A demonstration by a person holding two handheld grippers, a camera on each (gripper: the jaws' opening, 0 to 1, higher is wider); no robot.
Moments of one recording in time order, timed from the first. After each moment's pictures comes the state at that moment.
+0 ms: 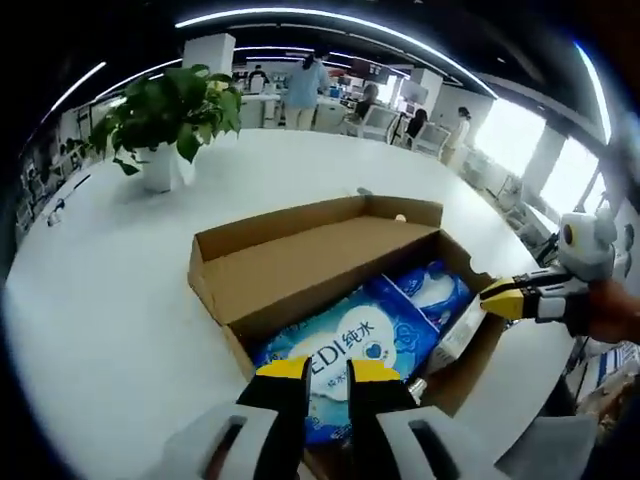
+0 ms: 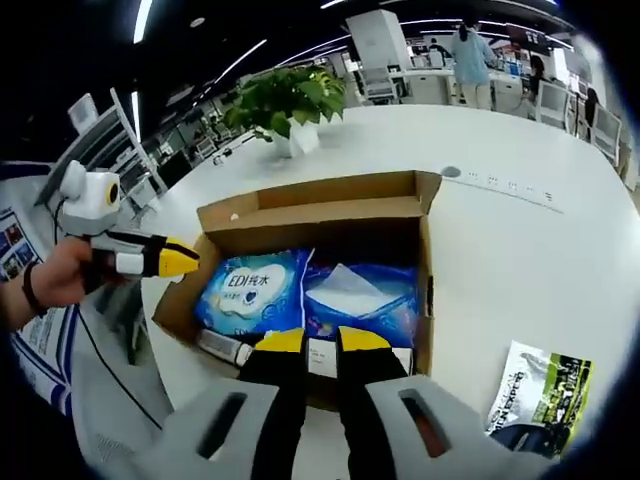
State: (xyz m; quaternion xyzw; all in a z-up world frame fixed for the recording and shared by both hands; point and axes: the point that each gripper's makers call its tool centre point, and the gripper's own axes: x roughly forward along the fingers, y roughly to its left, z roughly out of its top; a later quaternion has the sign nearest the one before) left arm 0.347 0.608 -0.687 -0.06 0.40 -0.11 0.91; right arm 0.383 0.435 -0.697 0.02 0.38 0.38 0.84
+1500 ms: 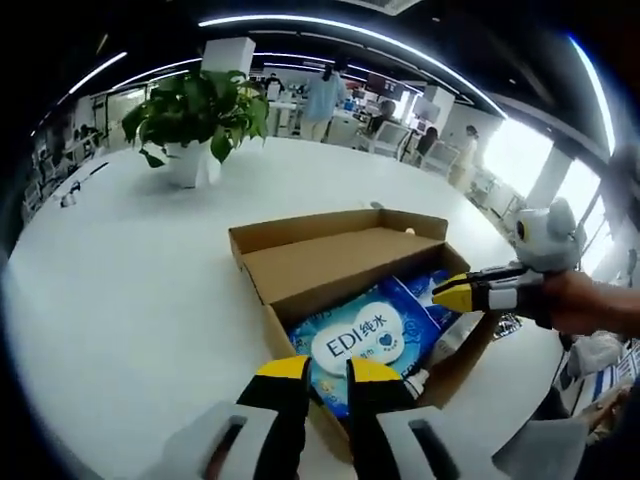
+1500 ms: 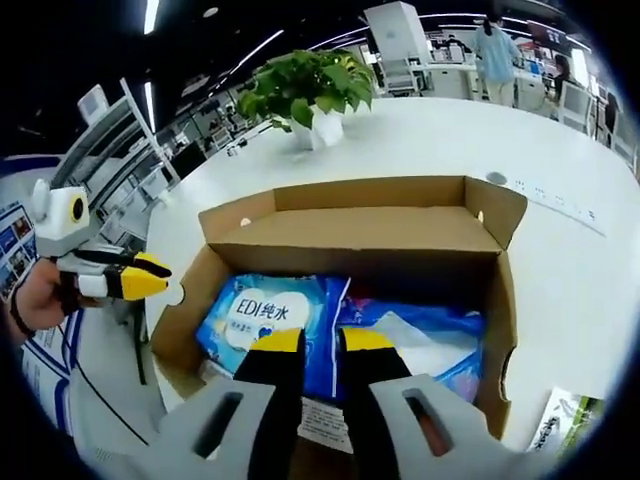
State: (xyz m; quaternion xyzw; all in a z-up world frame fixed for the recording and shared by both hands) left arm 0.323 0.631 -0.669 -0.09 0.38 -0.10 0.92; right arm 0.409 0.493 -0.710 0.01 0.39 0.41 0.82
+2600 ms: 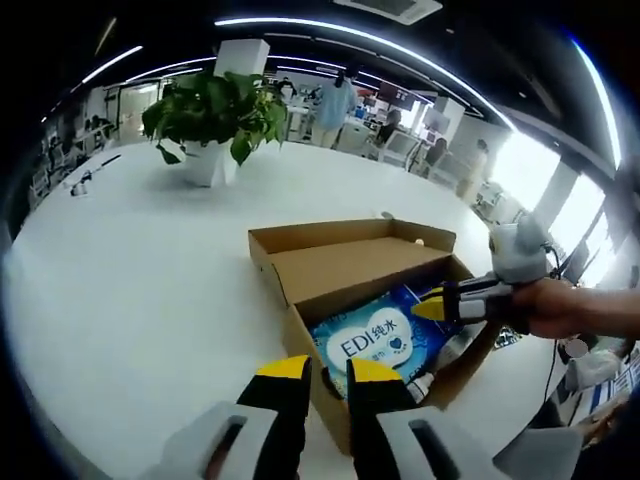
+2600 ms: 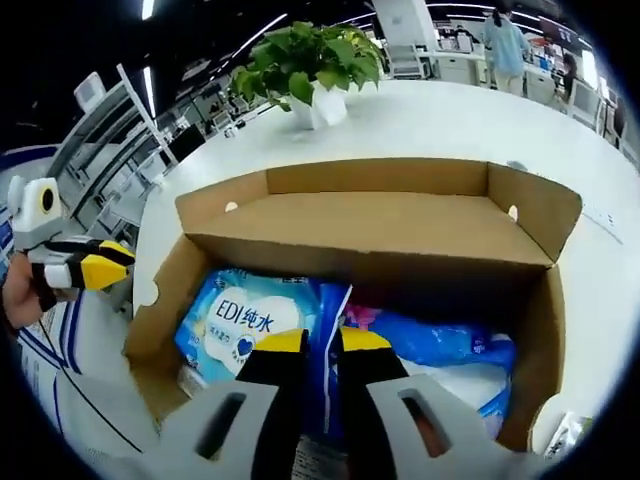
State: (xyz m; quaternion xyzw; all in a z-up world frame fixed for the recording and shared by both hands) left arm 0.322 0.650 -0.663 -0.11 0.37 -0.08 0.92; right arm 0.420 0.514 -0.740 -0.01 0.42 0.41 0.81
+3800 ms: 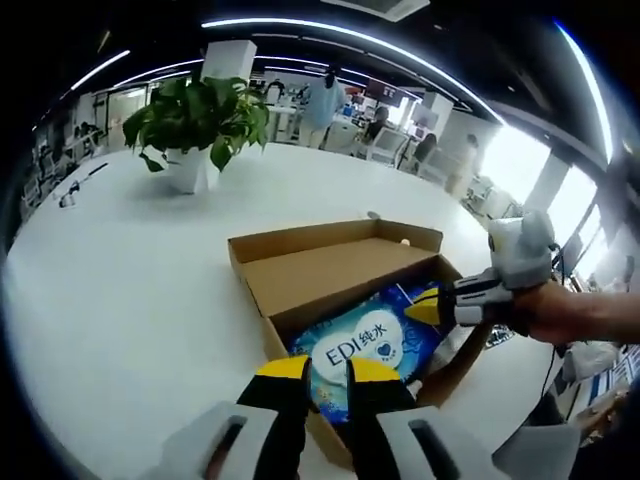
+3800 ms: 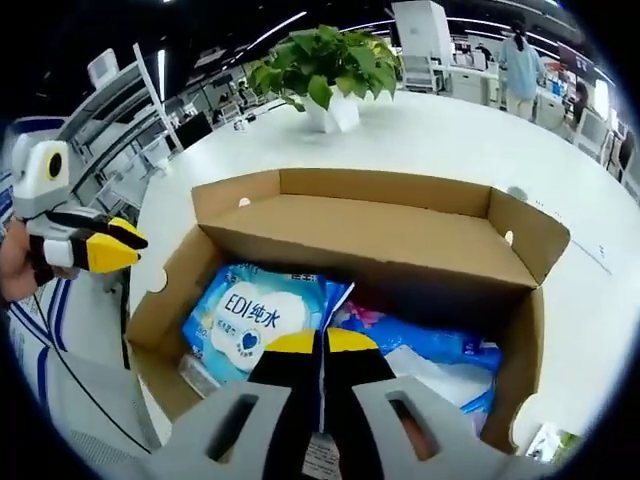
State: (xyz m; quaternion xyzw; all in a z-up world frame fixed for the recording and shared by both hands) left arm 0.331 0.628 -0.657 -0.10 0.37 -0.10 0.92; right arm 0.414 0.510 -0.723 -0.06 0.39 0.43 0.81
